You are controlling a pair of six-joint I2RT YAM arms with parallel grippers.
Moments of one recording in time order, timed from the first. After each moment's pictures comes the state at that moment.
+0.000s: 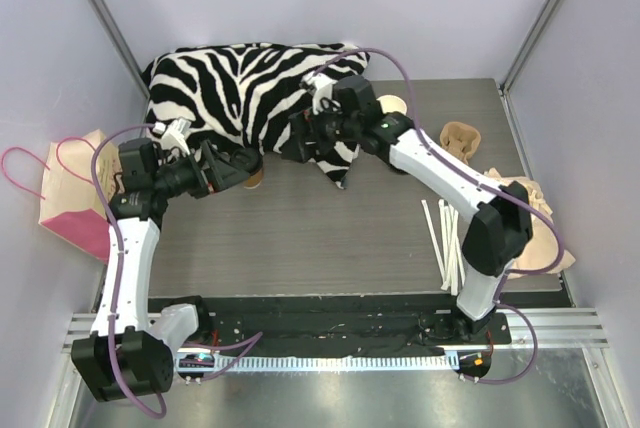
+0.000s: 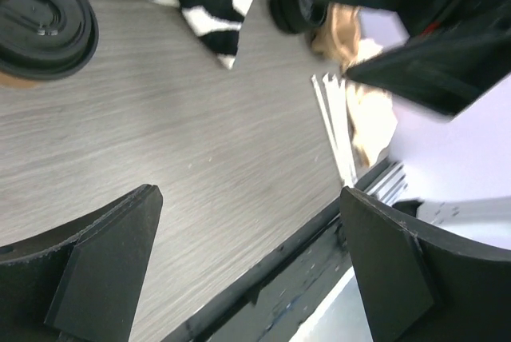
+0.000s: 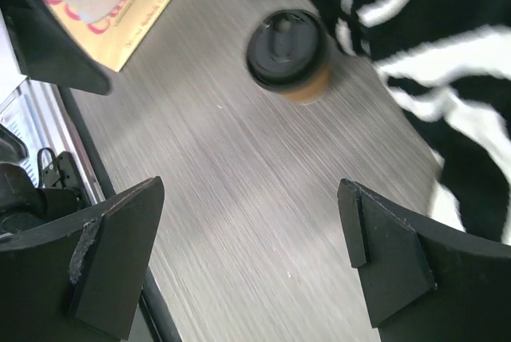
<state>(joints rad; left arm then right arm) 0.15 1.01 0.94 -0.51 0.85 -0.41 0.68 1.82 1.69 -0.37 -0.44 0.16</state>
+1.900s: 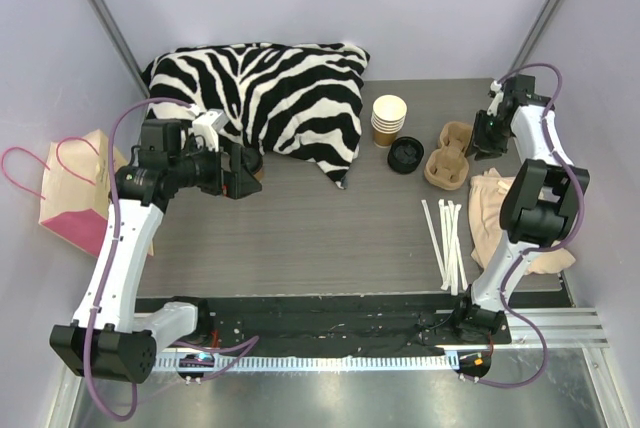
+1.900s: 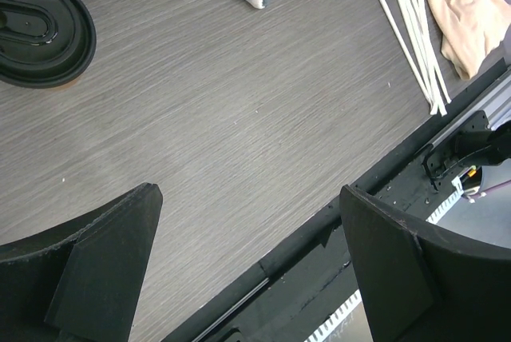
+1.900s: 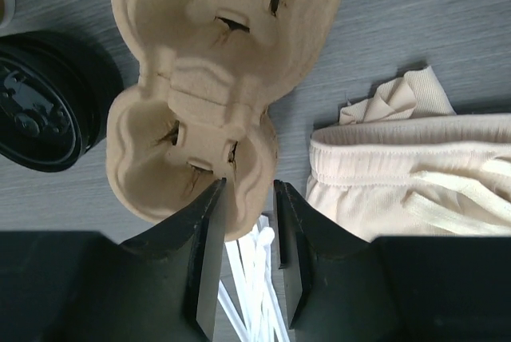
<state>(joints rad) -0.10 1.10 1.23 -0.88 0.60 -0.03 -0.25 1.91 1.65 -0.90 -0.18 0.03</state>
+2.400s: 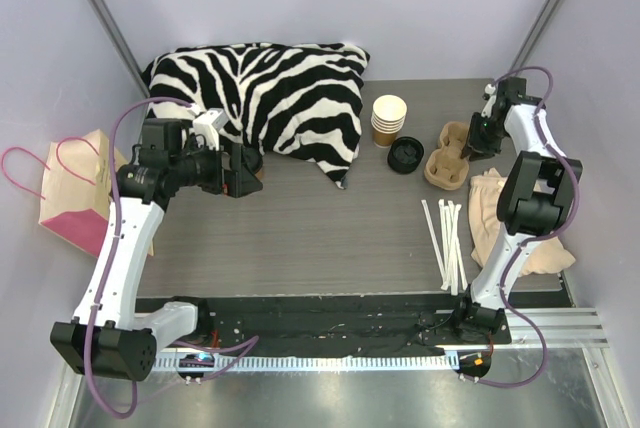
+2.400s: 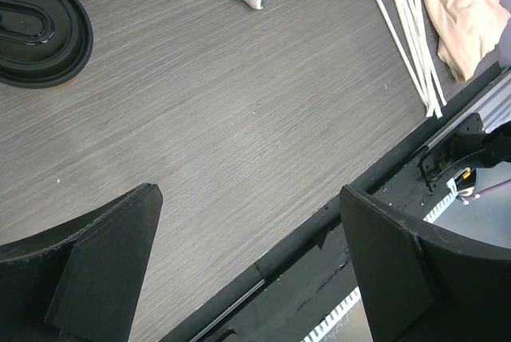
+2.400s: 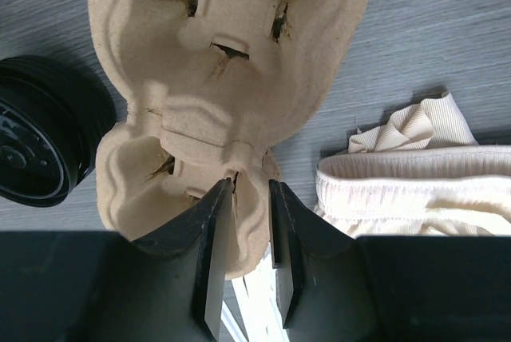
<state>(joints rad) -0.10 1.11 1.23 -0.87 0.60 -0.05 -0.24 1.99 1.68 -0.87 -0.17 0.06</state>
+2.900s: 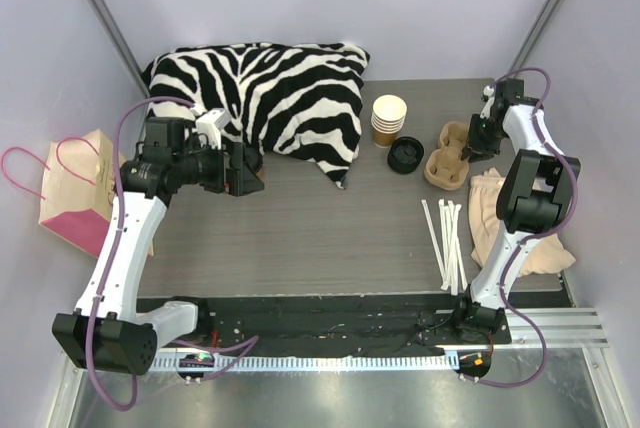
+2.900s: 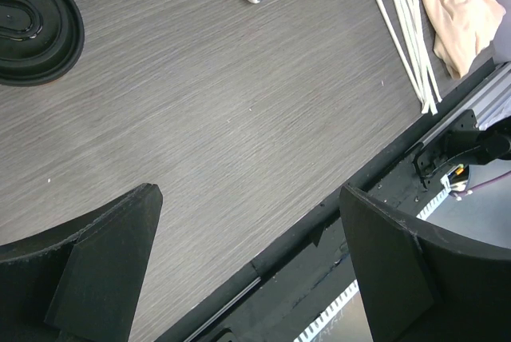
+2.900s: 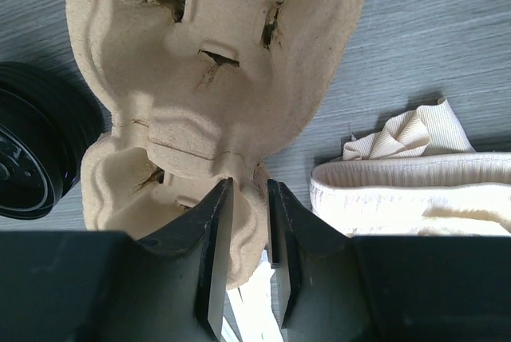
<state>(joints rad) -0.10 1.14 1.23 -0.87 0.62 -0.05 -0.23 2.02 1.68 -0.86 -0.15 0.06</state>
